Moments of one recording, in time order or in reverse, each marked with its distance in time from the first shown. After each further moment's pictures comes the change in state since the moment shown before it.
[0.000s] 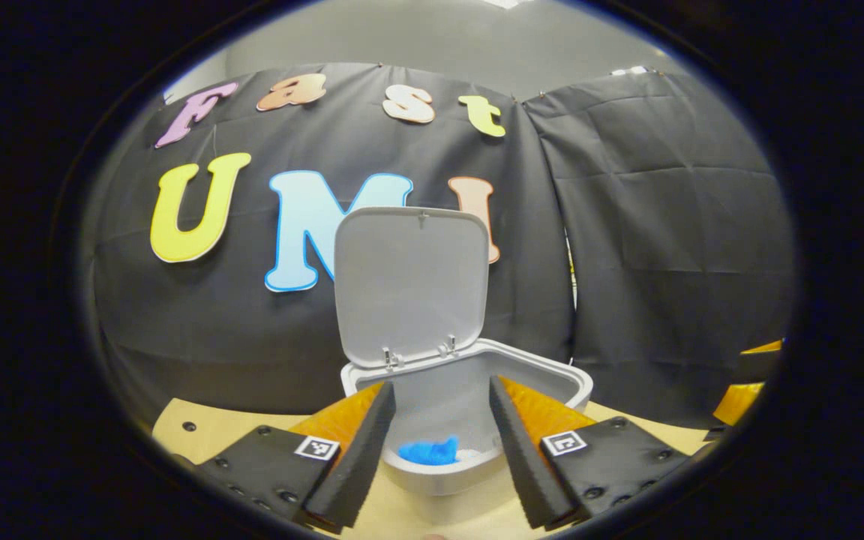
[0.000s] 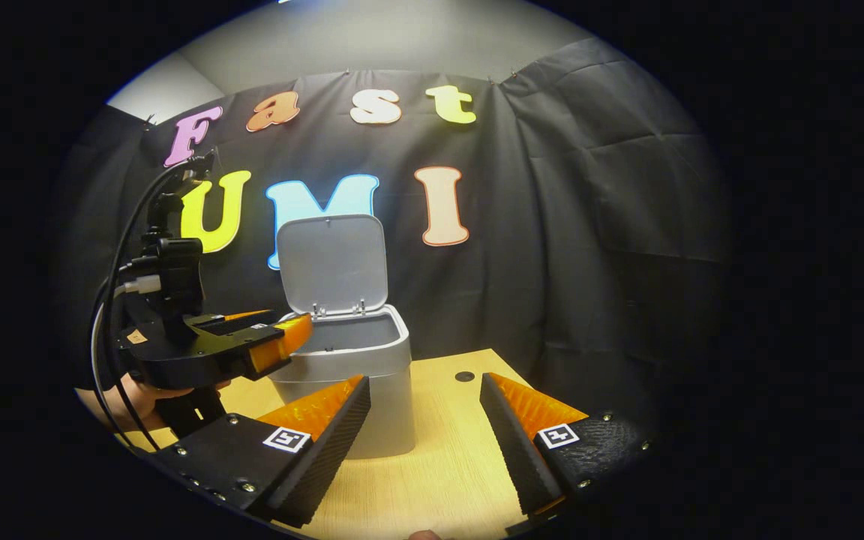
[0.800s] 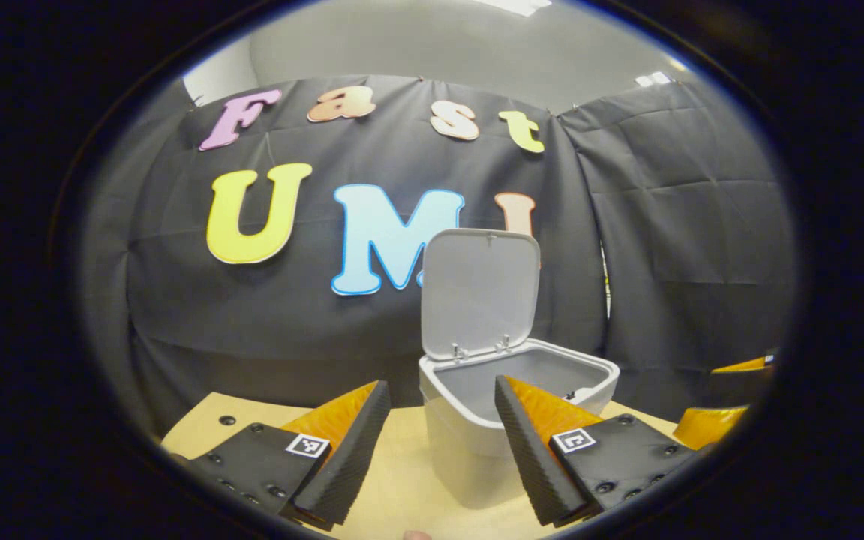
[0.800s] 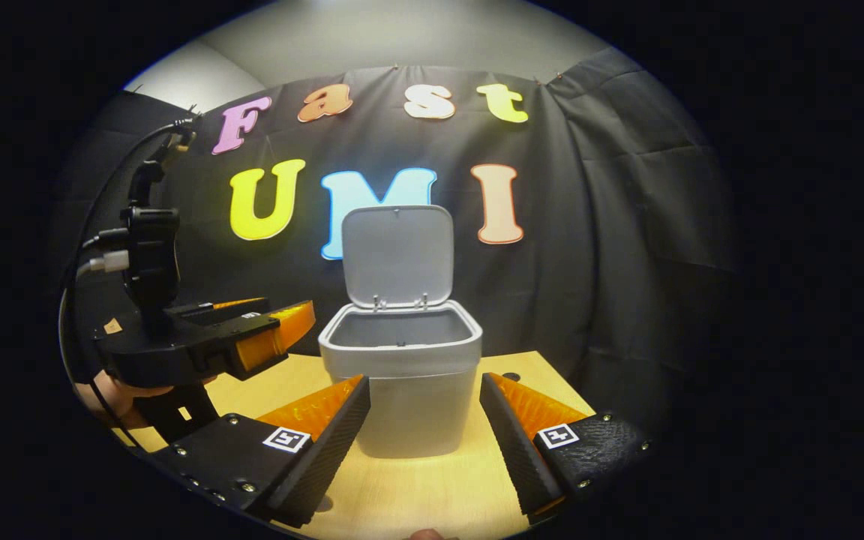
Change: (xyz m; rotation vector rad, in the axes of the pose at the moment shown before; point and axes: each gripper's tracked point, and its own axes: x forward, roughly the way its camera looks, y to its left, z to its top) left arm -0.081 0.068 0.011 -0.036 -0.045 0.166; right arm 0.006 0.080 -0.015 -0.055 0.022 0.194
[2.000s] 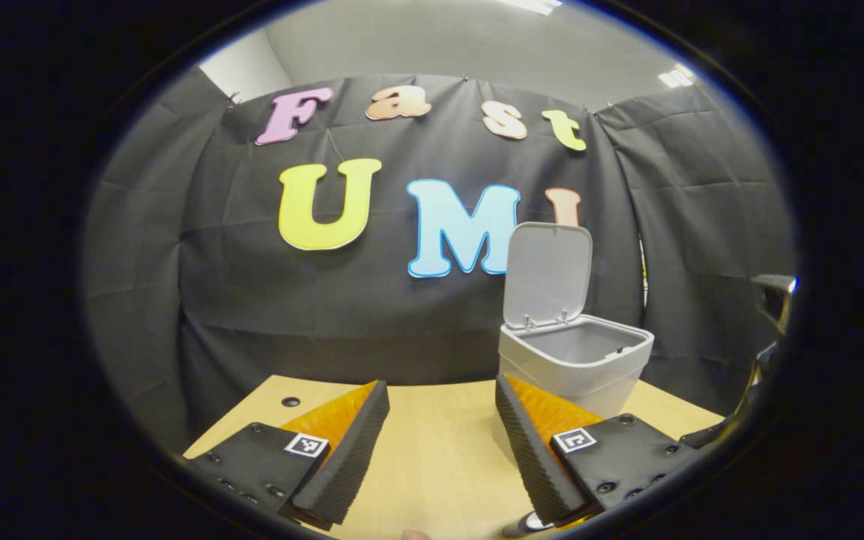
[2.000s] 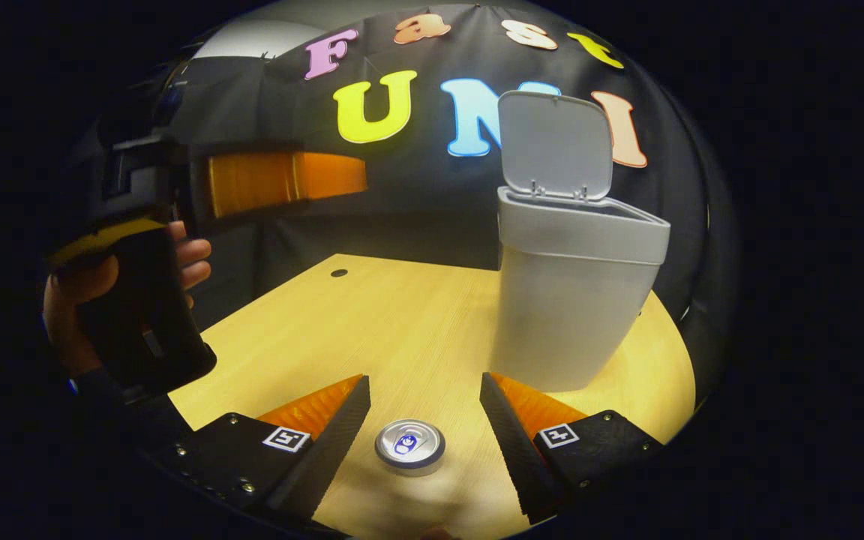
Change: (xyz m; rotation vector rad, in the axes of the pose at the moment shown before) left arm -0.093 0.088 -0.018 -0.015 0.059 0.140; right arm 0.000 0.148 -0.130 -0.097 0.343 0.344
